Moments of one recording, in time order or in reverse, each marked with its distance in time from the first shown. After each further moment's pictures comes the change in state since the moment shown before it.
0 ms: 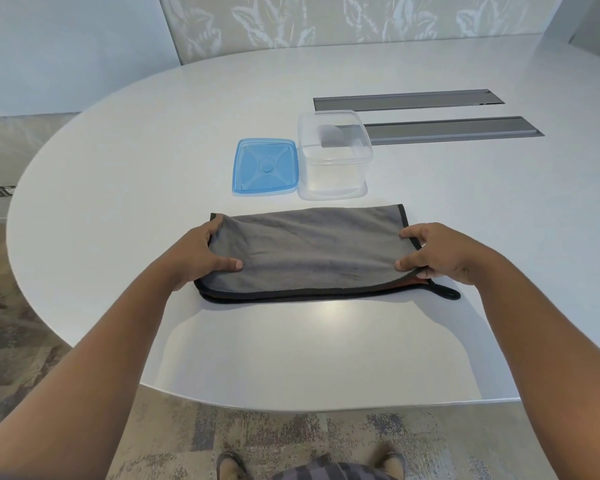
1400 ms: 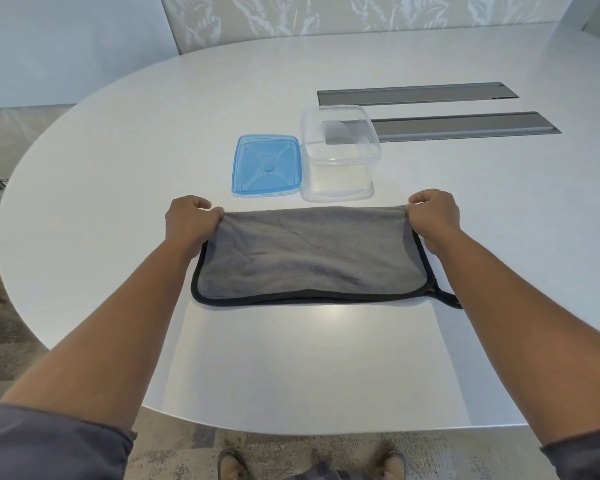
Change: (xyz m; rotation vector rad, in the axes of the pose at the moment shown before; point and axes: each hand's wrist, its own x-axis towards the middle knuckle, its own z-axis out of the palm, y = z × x) left_hand 0.071 0.013 -0.007 -0.087 0.533 -0.152; right_hand 0.098 -0.021 0.007 0.054 0.626 -0.018
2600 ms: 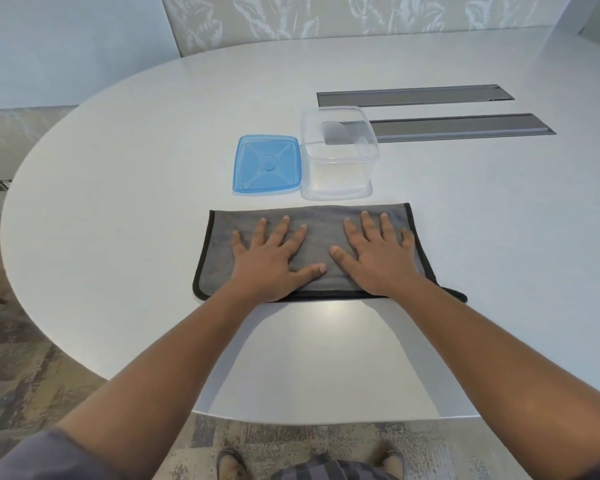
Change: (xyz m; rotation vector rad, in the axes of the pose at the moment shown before) left_hand -0.114 0.008 0.066 0.847 -0.388 0.578; right_hand -0.094 0.015 0.043 -0.907 -0.304 -0.561
